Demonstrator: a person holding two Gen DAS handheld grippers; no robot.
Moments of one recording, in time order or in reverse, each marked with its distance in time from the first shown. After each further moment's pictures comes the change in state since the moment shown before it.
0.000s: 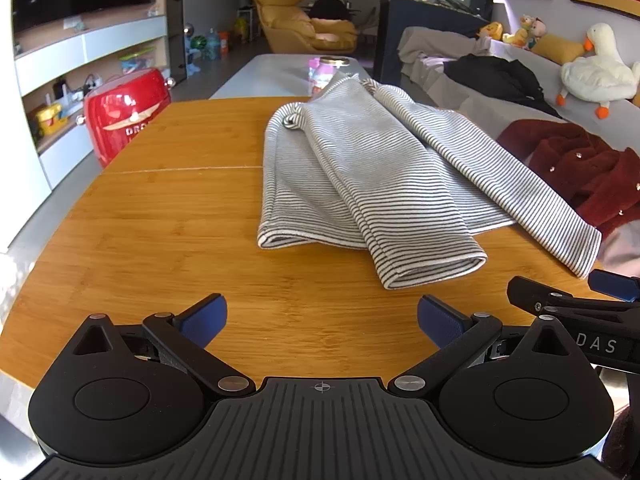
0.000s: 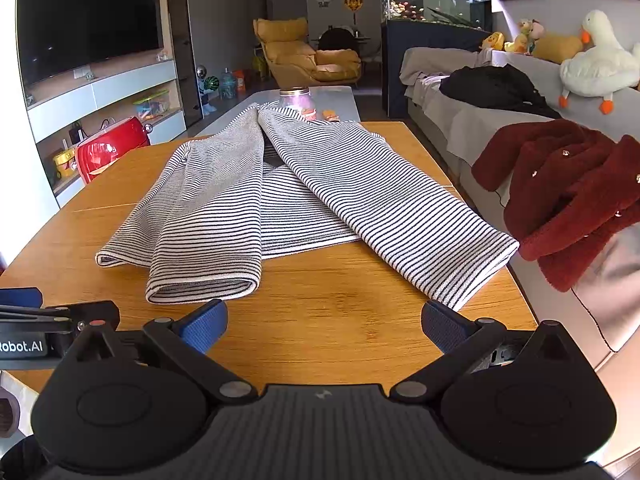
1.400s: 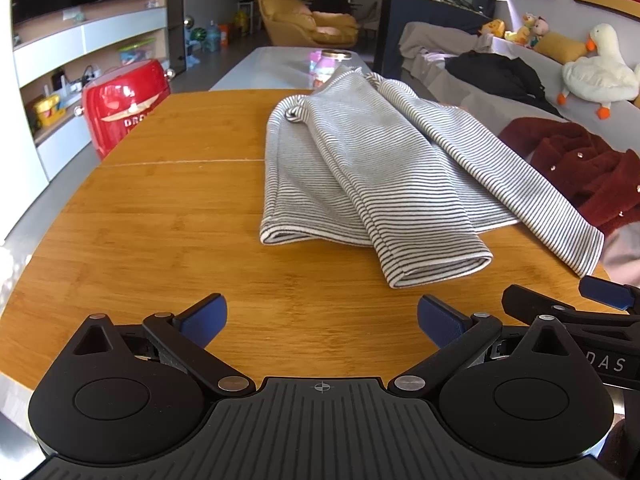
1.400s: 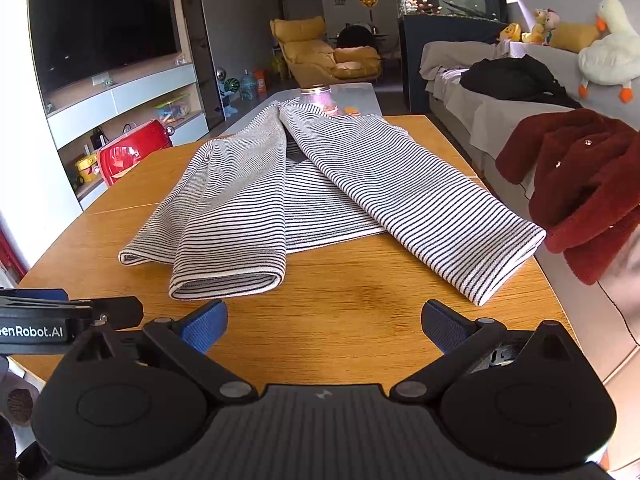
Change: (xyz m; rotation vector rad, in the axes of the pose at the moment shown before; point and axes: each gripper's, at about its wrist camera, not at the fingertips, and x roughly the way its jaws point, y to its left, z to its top) left arm 0.006 0.005 0.002 -0.017 0.025 -0.014; right arm 0.001 -0.004 -0.004 0.040 -0.005 0.080
